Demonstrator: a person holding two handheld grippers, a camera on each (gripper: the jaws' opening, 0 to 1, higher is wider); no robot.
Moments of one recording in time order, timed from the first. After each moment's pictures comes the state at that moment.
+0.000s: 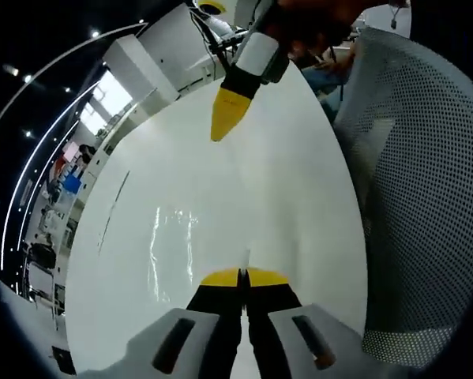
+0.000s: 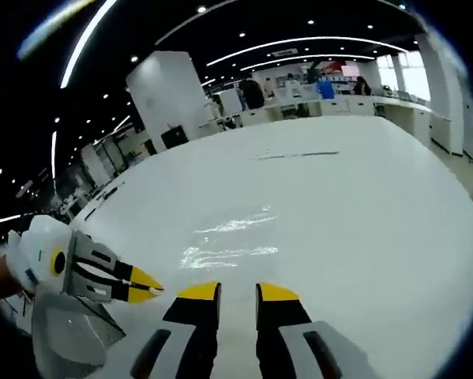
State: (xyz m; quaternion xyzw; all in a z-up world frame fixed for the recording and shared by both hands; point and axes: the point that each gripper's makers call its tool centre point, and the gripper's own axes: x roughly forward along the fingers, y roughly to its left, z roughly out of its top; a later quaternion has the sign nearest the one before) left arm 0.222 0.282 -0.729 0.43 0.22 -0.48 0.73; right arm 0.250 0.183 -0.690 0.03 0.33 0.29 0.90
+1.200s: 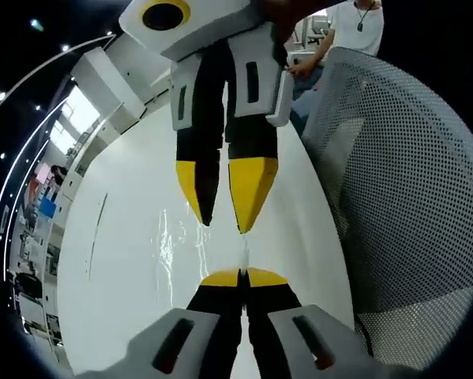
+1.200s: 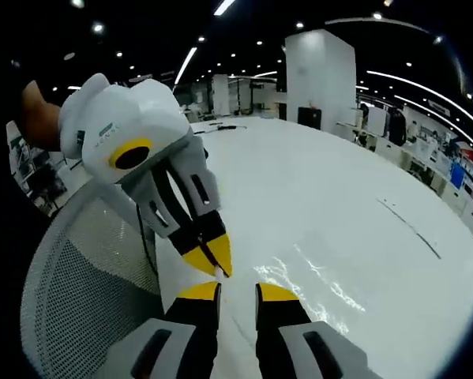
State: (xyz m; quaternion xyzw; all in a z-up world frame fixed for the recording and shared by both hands) left arm 0.212 0.278 -0.708 0.43 0.23 -0.56 0.67; right arm 0.210 0.266 -0.683 -0.18 0.27 0.56 0.76
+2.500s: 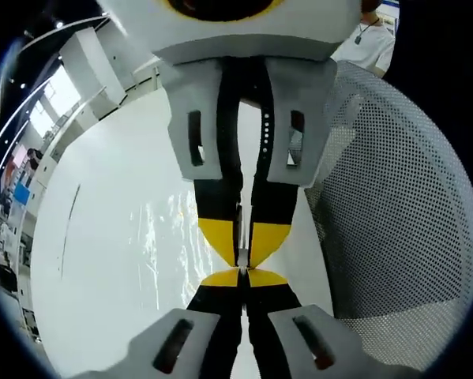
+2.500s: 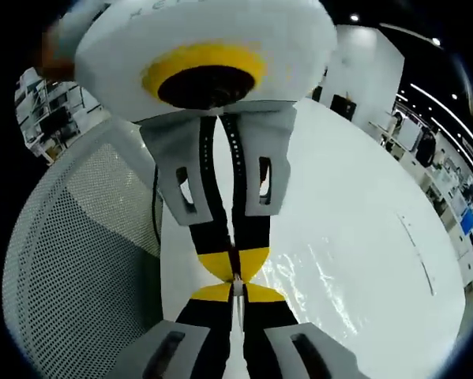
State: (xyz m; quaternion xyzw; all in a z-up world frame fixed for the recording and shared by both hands) left arm 0.204 0.265 -0.718 0.39 0.29 -0.60 0.64; right arm 0.198 0.277 -0.713 -0.32 0.29 0.57 0.70
